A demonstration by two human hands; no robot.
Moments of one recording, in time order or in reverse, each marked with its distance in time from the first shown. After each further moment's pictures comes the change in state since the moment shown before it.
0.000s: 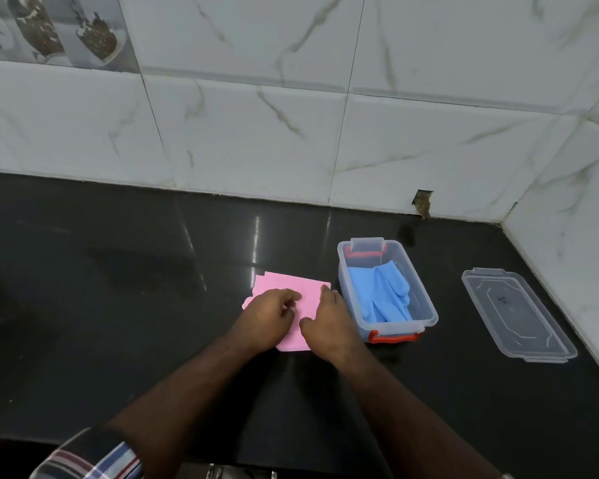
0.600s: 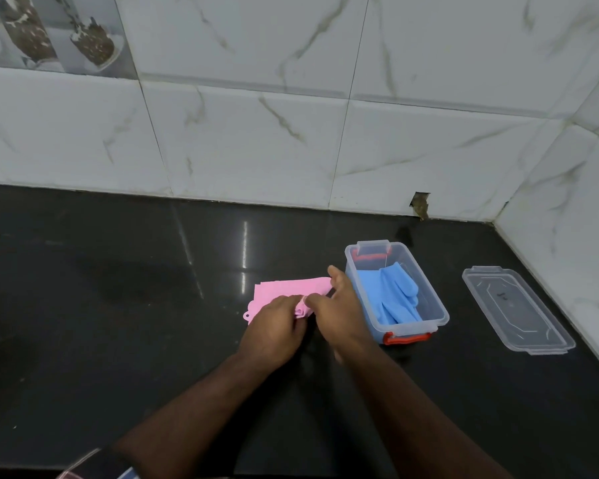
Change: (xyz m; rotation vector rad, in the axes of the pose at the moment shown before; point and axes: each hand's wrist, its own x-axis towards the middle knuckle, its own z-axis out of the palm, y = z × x) left_hand -0.015 -0.009 -0.006 -0.050 0.154 0.211; right_hand -0.007 -0.036 -0.002 0.554 0.223 0.006
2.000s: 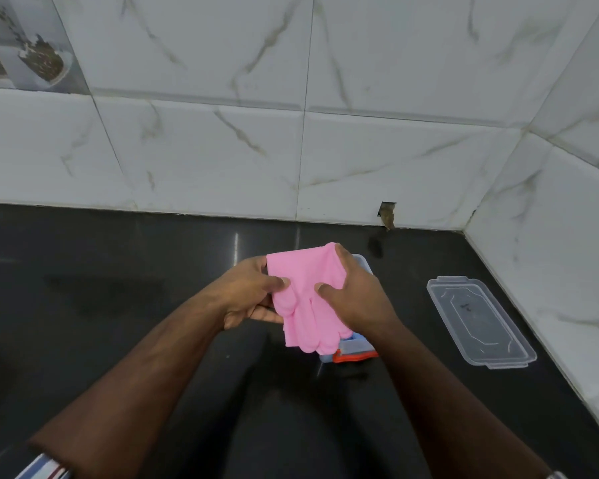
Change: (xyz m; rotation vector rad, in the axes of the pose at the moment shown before) left_hand 0.075 0.089 -0.043 -0.780 -0.346 -0.501; right_hand 0.052 0.002 -0.123 -0.404 -0.069 -0.257
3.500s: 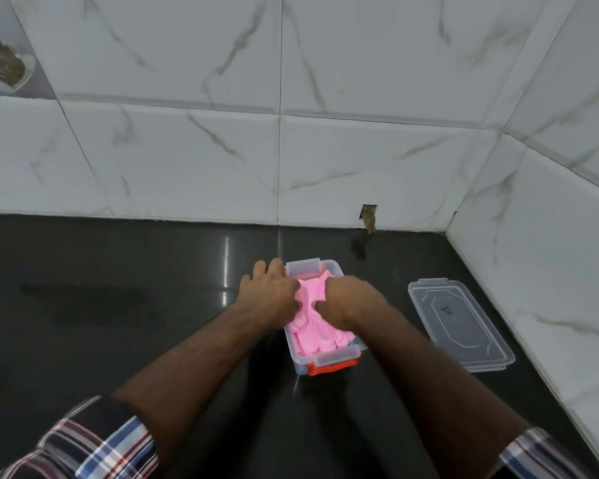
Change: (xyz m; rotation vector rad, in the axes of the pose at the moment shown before) left_hand 0.059 -0.007 0.067 1.421 0.221 0.172; right_hand 0.040 0.036 -0.012 -0.628 -0.277 0.007
